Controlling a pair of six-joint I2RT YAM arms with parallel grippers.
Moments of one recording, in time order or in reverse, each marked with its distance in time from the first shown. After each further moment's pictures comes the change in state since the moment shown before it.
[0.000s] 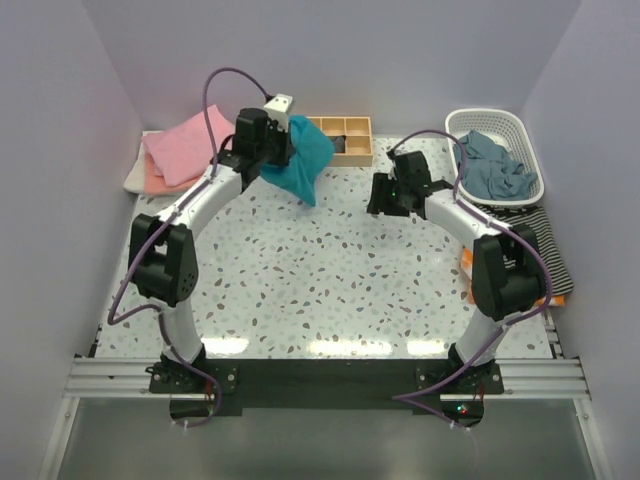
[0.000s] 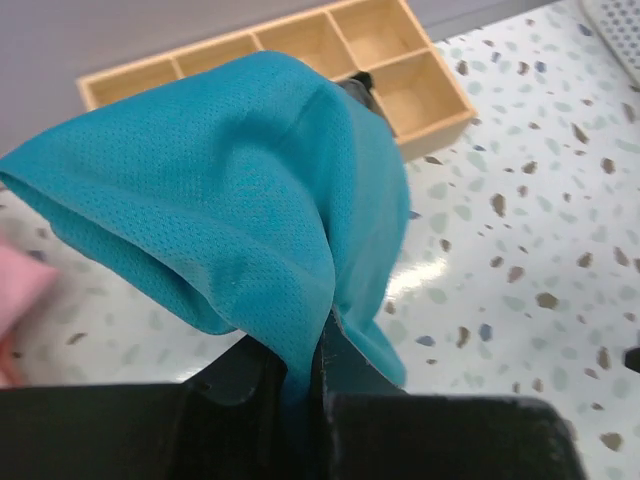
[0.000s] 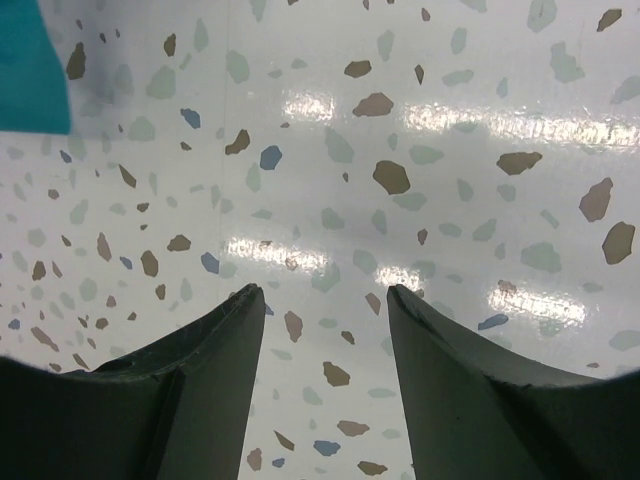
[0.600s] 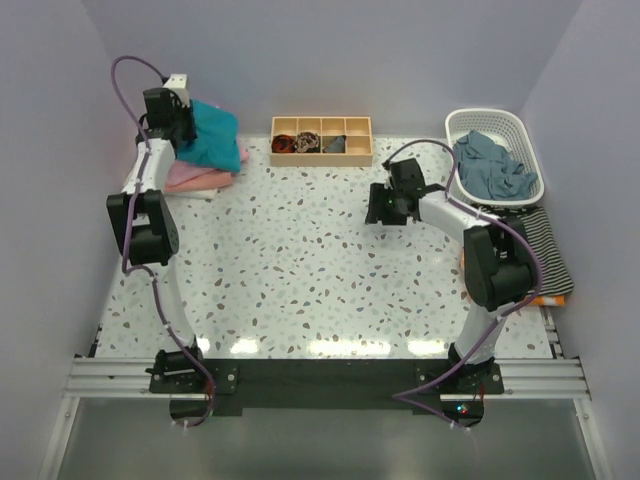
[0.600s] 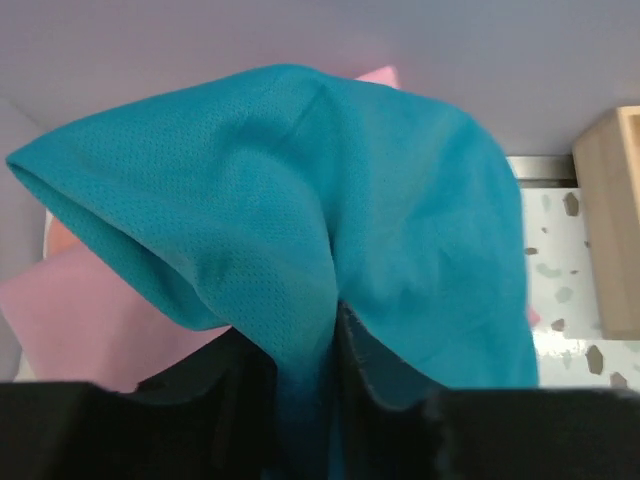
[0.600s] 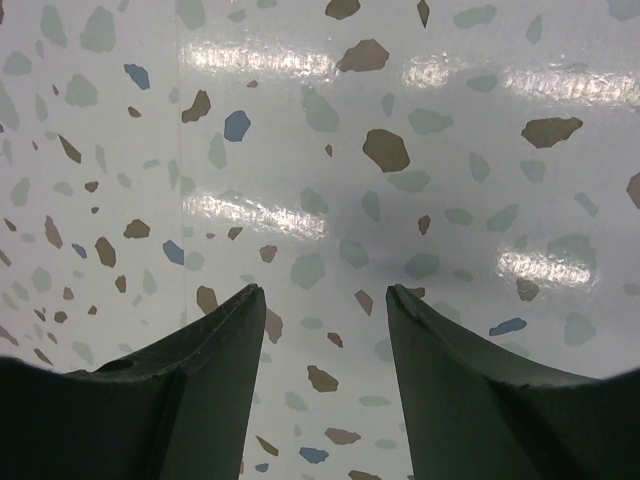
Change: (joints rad) left arm 0.481 0.351 0.473 -0.145 -0.039 0.159; right arm 0.000 0.072 -0.022 -0.002 -0.022 -0.002
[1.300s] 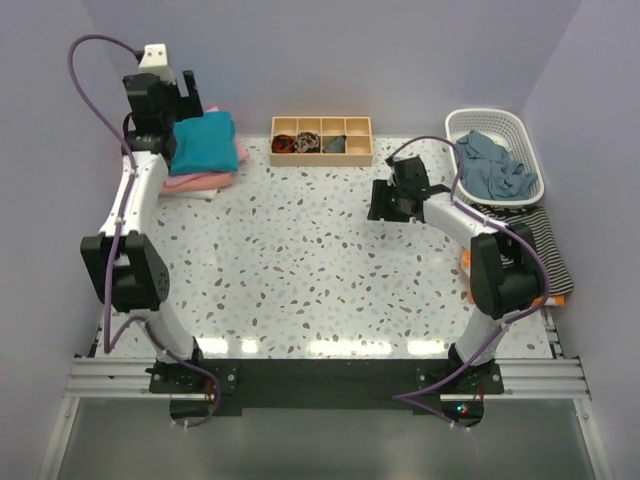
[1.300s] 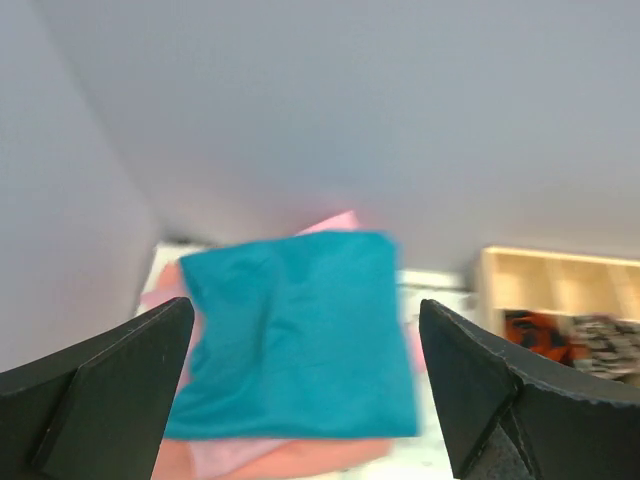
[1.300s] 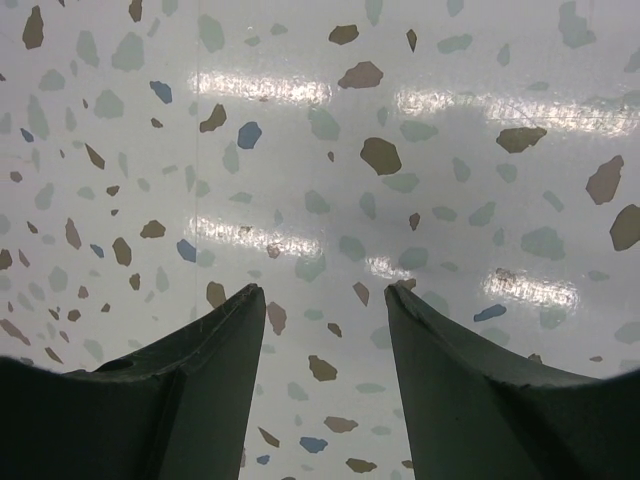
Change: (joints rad) left arm -0.026 -0.402 -0.298 0.148 -0.175 -0.096; right arm 0.000 -0.053 -0.023 0.011 0.021 -0.012
